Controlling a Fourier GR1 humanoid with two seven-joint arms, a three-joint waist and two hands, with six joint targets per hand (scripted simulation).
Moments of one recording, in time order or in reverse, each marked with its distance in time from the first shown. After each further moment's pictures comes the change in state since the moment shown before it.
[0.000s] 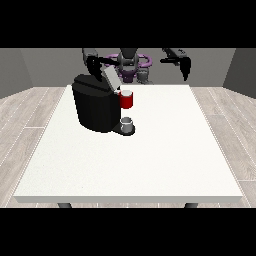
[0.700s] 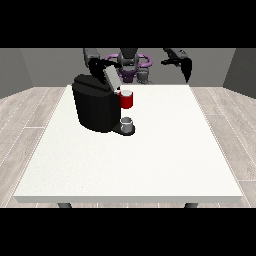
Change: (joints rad) left arm 0.015 0.031 -0.020 -0.020 0.014 0.022 -0.009; right arm -0.104 -0.003 -0.017 0.099 0.025 0.012 -0.050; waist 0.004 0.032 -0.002
